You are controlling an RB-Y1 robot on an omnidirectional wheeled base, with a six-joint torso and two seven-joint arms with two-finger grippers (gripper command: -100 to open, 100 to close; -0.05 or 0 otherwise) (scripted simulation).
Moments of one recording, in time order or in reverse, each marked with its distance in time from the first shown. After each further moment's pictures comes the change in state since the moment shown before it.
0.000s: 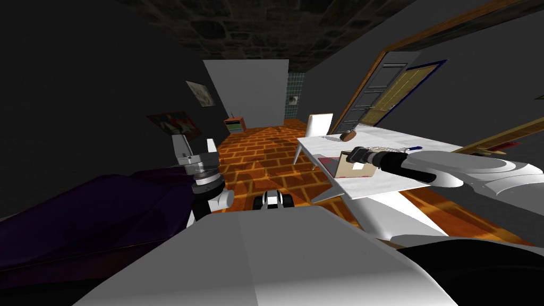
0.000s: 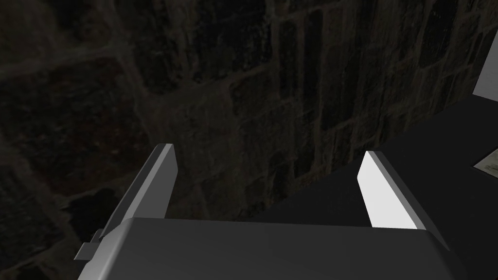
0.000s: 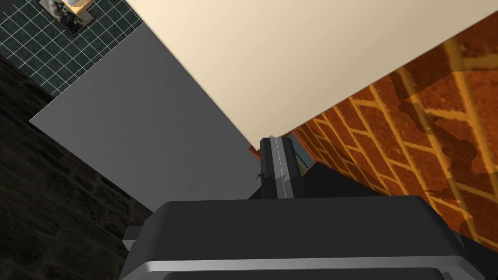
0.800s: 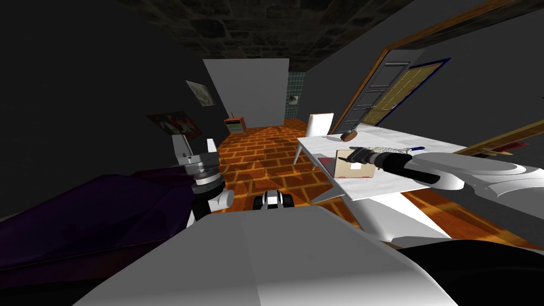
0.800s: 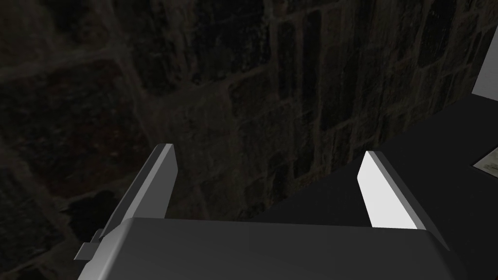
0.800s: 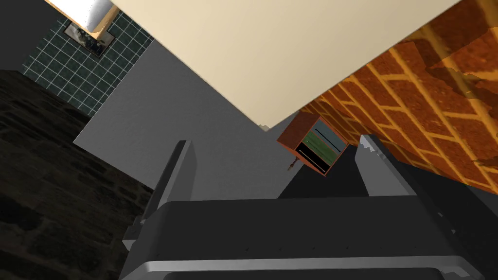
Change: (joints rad) left arm 0.000 0.000 0.000 0.000 0.000 0.000 0.000; right arm -0.022 0.039 -0.004 0.039 -0.071 -0.041 -0.069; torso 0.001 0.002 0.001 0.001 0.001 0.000
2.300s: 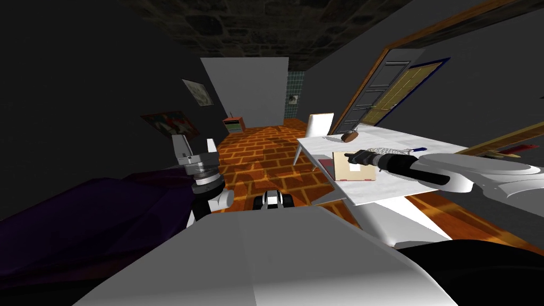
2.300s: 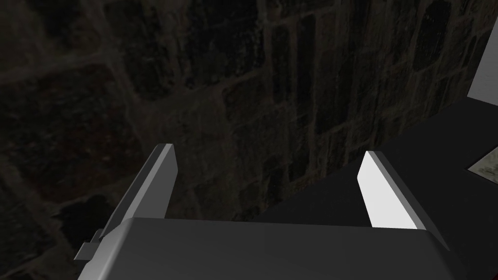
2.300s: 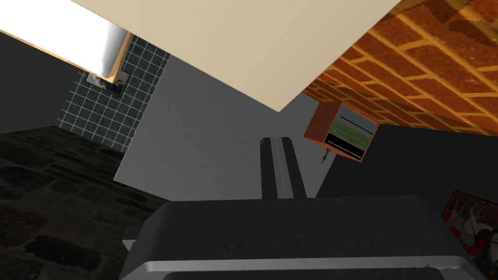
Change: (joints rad) left arm 0.000 0.000 0.000 0.000 0.000 0.000 0.000; right arm 0.017 -0.023 0.019 0.049 -0.100 -0.076 -0.147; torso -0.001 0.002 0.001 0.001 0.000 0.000
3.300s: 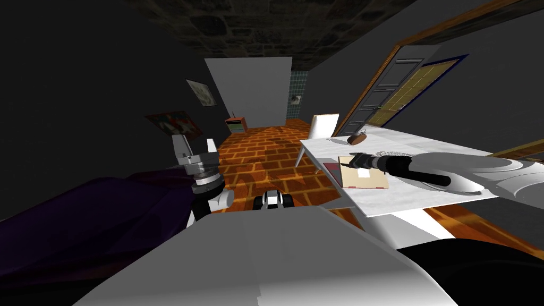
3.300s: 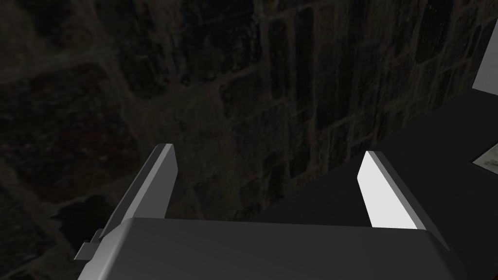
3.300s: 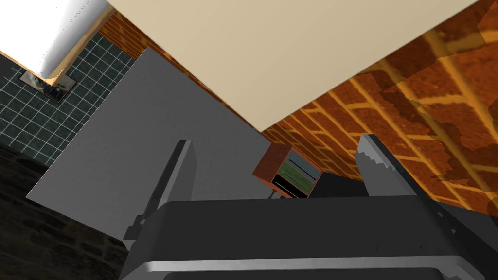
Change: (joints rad) left arm 0.000 0.000 0.000 0.000 0.000 0.000 0.000; right arm 0.085 -0.106 0.037 -0.031 0.097 0.043 0.045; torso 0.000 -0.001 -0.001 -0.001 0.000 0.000
